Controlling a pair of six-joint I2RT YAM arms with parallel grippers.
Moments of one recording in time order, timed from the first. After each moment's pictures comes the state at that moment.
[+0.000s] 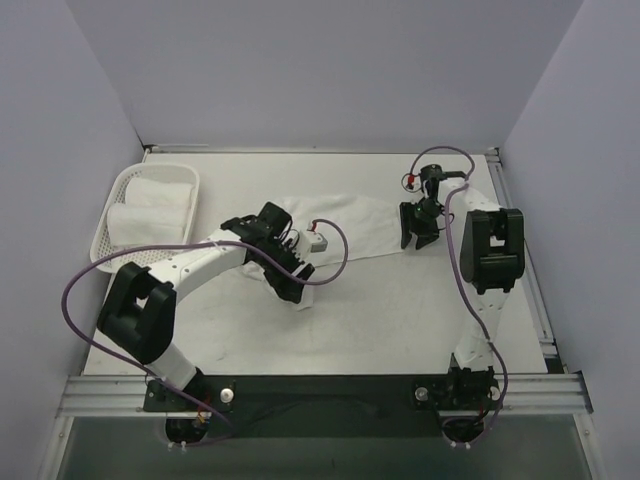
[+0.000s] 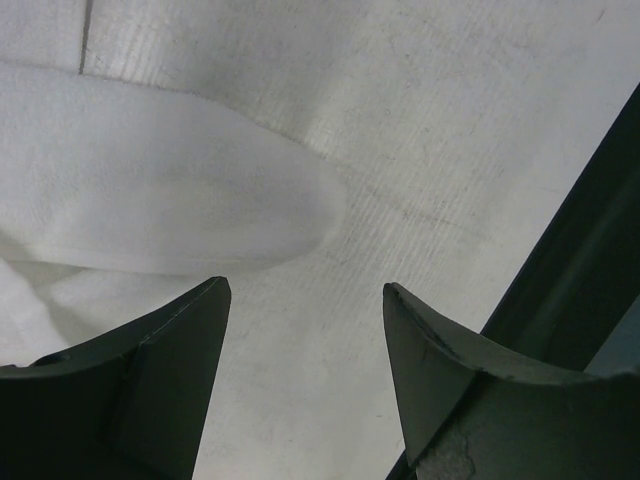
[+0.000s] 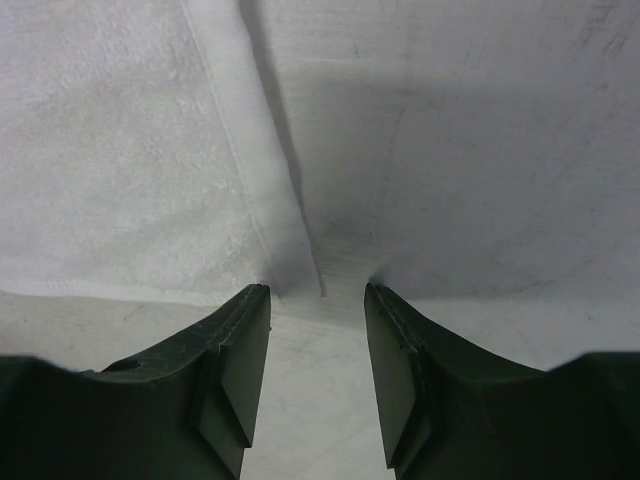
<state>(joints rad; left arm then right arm) -0.61 1.62 1.14 -0.73 0.46 0.29 0.08 2.10 1.56 -0.87 -0.16 0.01</state>
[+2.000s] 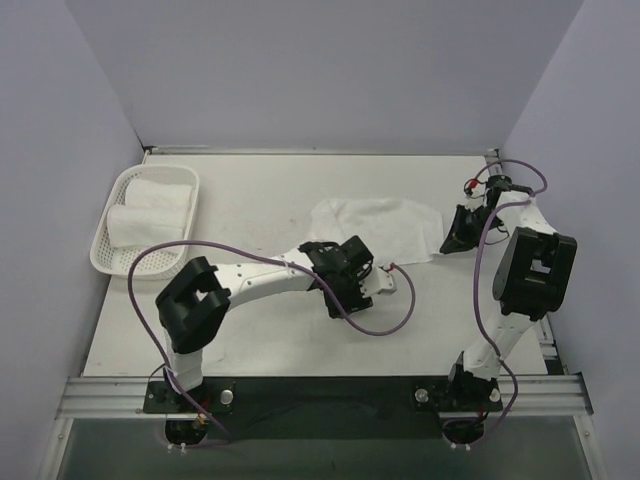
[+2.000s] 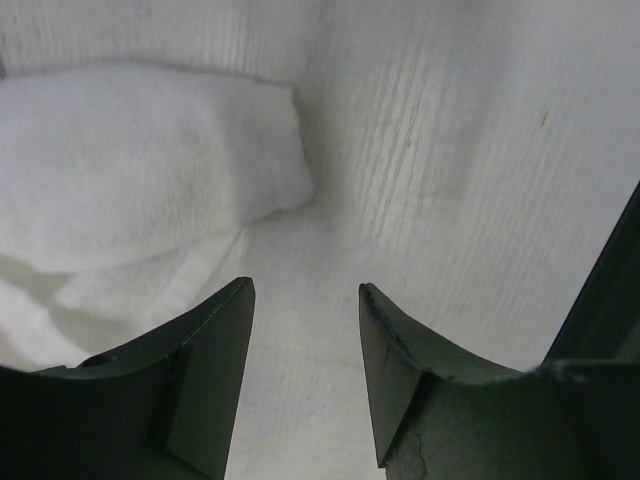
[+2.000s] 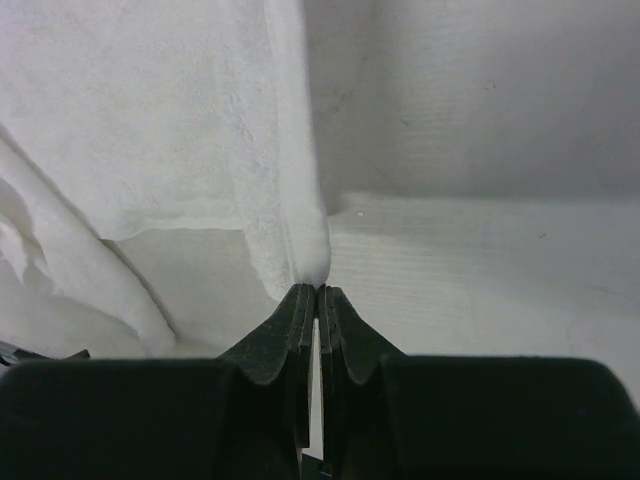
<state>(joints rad) -1.01 1.83 1.36 -0.70 0.18 0.34 -0.24 1.88 1.37 -0.88 -0.39 0.04</state>
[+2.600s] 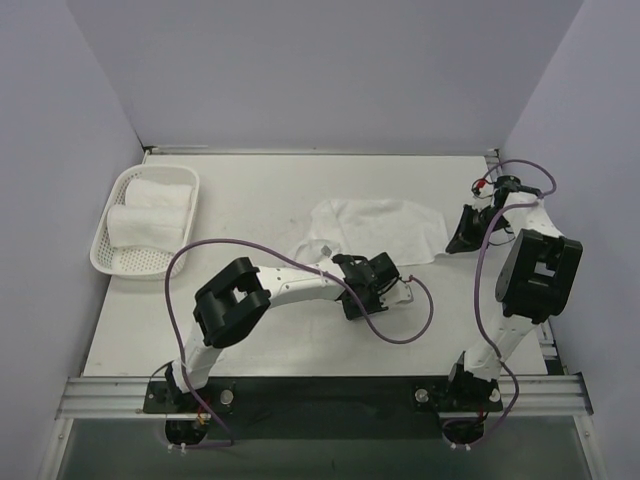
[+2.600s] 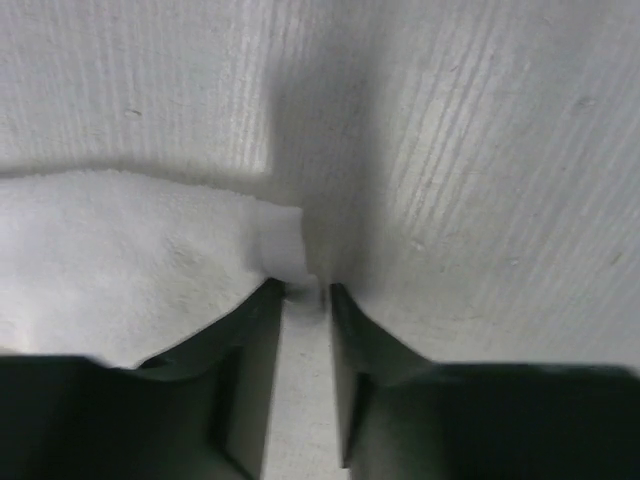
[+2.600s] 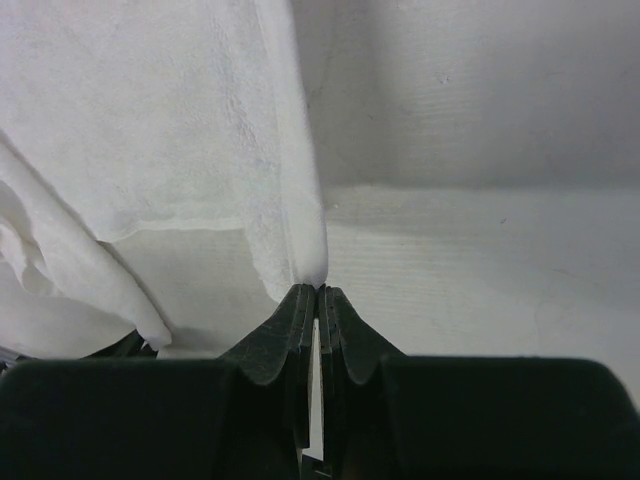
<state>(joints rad) -1.13 2.08 1.55 -0.68 0.00 0.27 -0.28 1.87 1.37 -0.89 -0.40 0.02</state>
